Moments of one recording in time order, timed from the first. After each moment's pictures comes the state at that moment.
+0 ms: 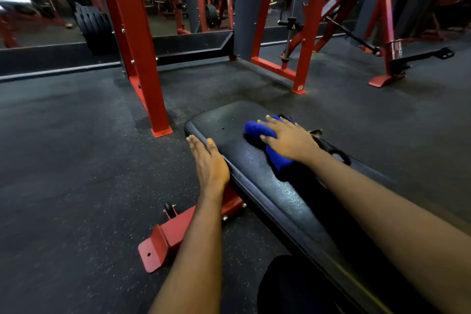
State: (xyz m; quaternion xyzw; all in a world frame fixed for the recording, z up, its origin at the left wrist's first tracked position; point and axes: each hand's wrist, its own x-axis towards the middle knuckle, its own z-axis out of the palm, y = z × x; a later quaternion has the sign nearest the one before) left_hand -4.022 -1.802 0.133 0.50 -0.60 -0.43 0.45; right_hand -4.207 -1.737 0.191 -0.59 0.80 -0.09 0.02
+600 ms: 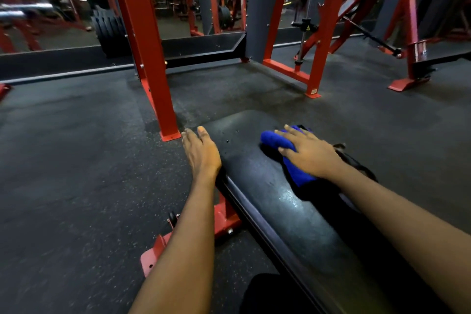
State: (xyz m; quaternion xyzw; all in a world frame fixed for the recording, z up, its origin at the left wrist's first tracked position) left_hand -4.036 -1.860 0.167 0.55 -0.58 -0.40 0.45; right_hand -4.254 -1.752 0.177 -0.60 0.80 -0.10 0.04
